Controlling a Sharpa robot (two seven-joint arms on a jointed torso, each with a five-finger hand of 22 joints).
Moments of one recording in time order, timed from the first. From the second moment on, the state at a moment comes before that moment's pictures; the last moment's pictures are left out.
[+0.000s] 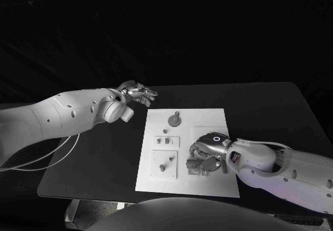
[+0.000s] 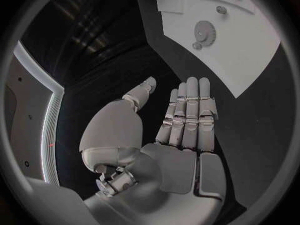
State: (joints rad) left arm 1.21 -0.74 -0.16 1.14 -0.34 -0.21 0.10; left_hand 1.01 -0.12 0.48 -0.18 0.05 0.87 0.18 0.27 0.50 1.13 0.13 0.11 0.26 1.03 0.04 0.65 0.55 0.04 1.02 -0.06 0.16 1.13; right arm 1.08 -0.75 -0.25 1.63 -1.80 -0.20 -0.10; right_hand 1.00 -0.25 0.49 -0.21 0.06 0.93 0.14 0.28 0.53 0.94 0.04 1.26 0.97 1.05 -0.06 1.54 0.83 0.26 1.00 0.04 0.87 1.31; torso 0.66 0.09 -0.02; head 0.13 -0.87
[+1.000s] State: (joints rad) left arm 1.21 -0.74 -0.16 1.14 -0.34 -0.21 0.10; left_hand 1.01 -0.12 0.48 -0.18 0.05 0.86 0.18 0.28 0.50 1.13 0.13 0.11 0.26 1.03 0.04 0.65 0.55 0.04 1.02 -0.06 0.16 1.13; right arm 1.07 -0.74 -0.25 1.61 -1.83 -0.19 -0.07; right_hand 1.17 -0.17 0.57 -0.28 0.05 0.99 0.10 0.30 0.54 0.95 0.01 1.27 0.97 1.05 -0.08 1.55 0.83 0.26 1.00 0.04 0.88 1.31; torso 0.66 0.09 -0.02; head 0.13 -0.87
